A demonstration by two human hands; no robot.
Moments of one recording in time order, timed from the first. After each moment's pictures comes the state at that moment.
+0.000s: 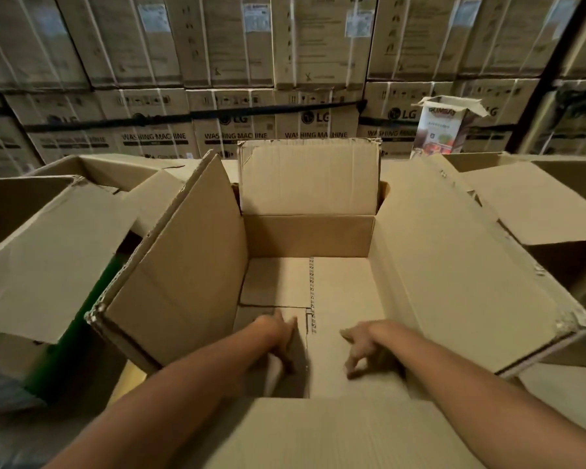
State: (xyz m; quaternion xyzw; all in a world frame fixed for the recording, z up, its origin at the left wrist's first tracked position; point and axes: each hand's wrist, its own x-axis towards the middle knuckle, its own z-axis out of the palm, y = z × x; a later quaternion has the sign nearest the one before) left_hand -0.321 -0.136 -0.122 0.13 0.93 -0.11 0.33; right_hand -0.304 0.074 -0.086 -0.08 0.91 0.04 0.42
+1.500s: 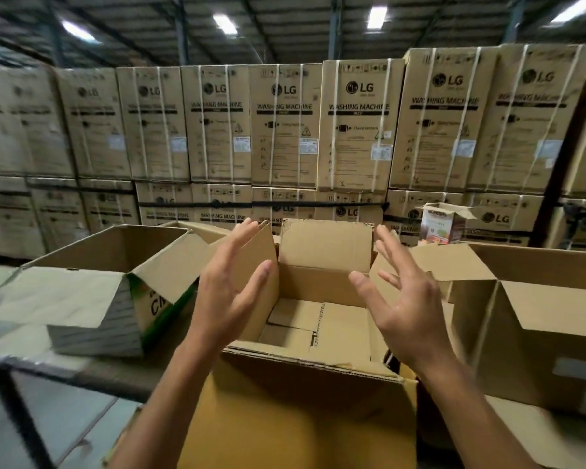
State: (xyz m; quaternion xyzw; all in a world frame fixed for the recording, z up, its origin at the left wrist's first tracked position) left_hand 0.065 -0.127 0.175 0.14 0.80 0.41 -0.43; right_hand 0.047 0.119 0.183 -0.27 0.78 -0.48 -0.31
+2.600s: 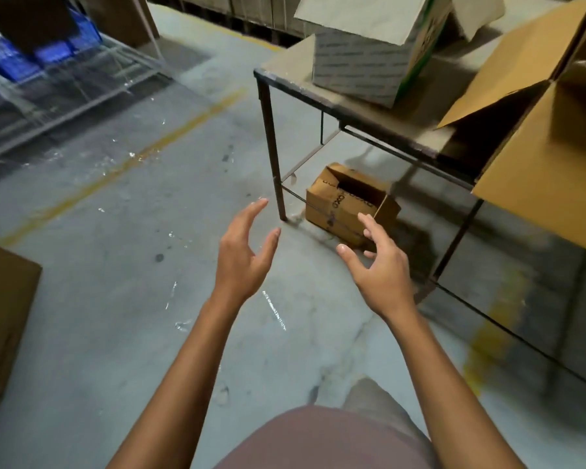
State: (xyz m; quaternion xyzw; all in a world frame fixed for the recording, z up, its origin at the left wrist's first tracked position) left_hand 0.487 -0.421 -0.109 -0.23 0.83 0.37 -0.33; right_hand 0.361 -0.233 -0.093 -0.28 0.82 -0.48 0.12
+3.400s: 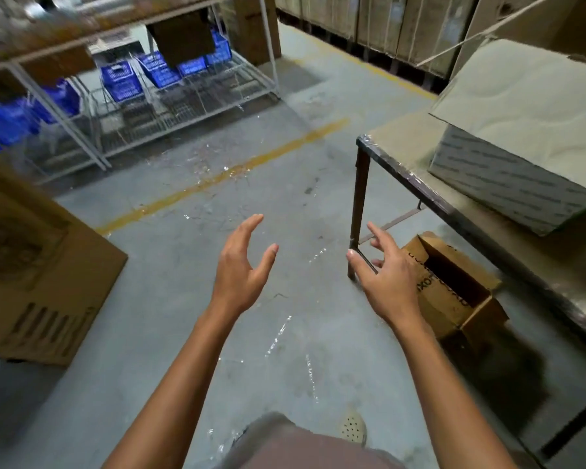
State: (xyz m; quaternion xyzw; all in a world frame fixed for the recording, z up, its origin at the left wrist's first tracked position) left_hand 0.386 -0.668 -0.093 -0.40 0.80 0.27 -0.35; right_hand 0.184 -0.530 -0.080 -0.39 0.77 -0.47 0.20
